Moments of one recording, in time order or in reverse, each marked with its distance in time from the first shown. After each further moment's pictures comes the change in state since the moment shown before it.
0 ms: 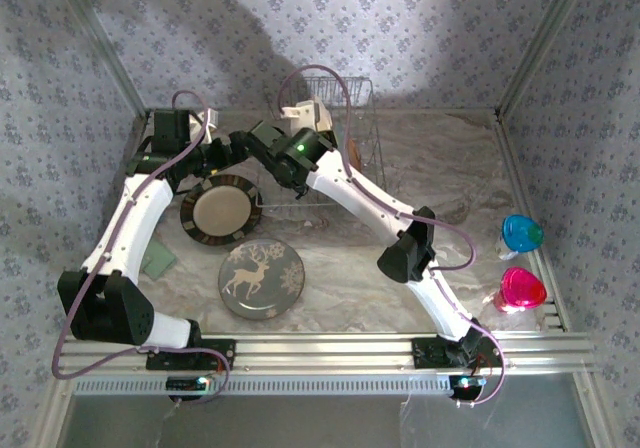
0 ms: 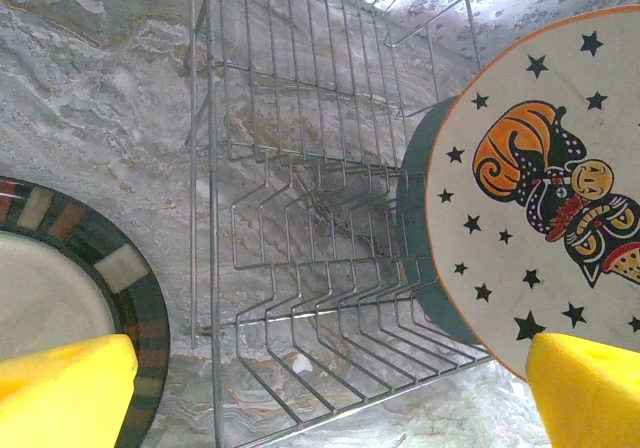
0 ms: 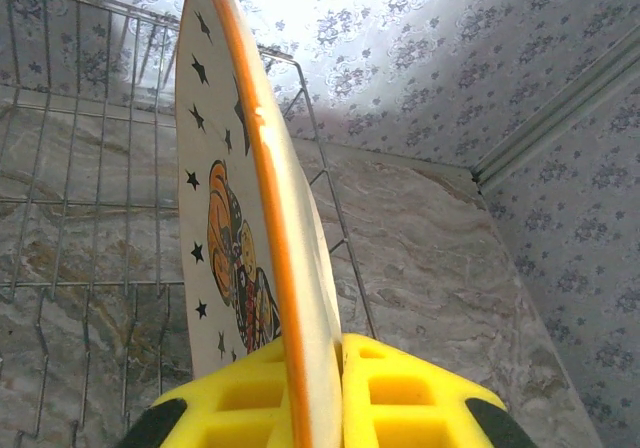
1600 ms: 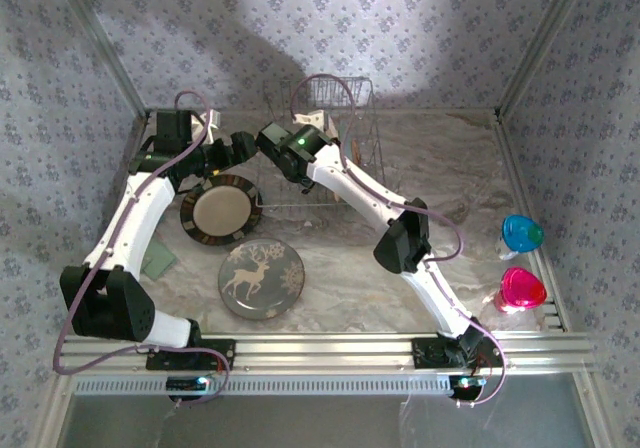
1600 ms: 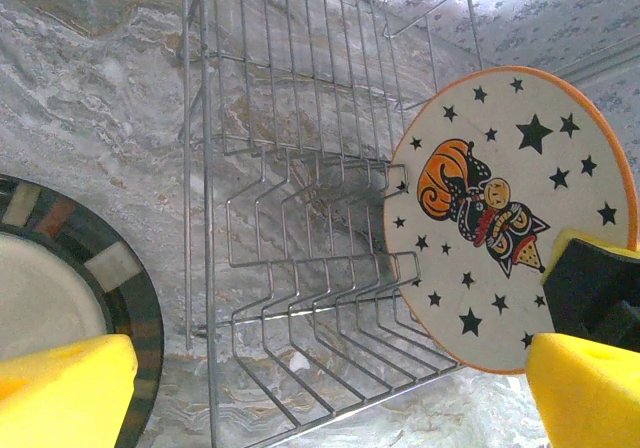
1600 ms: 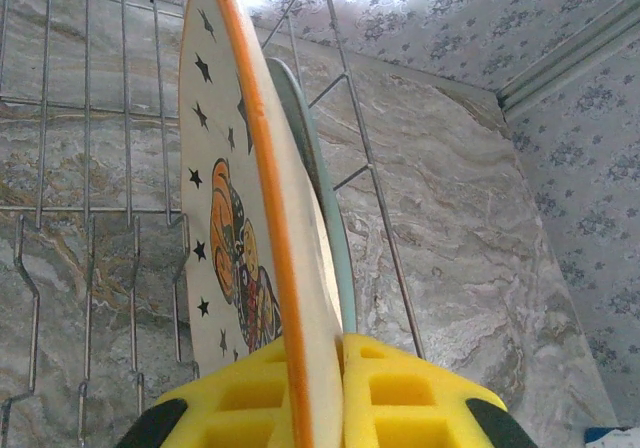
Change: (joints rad) left arm 0.000 0.020 -0.005 0.011 0.021 0.000; right arm -0.077 0.084 -0.022 -0.051 -0.146 0.043
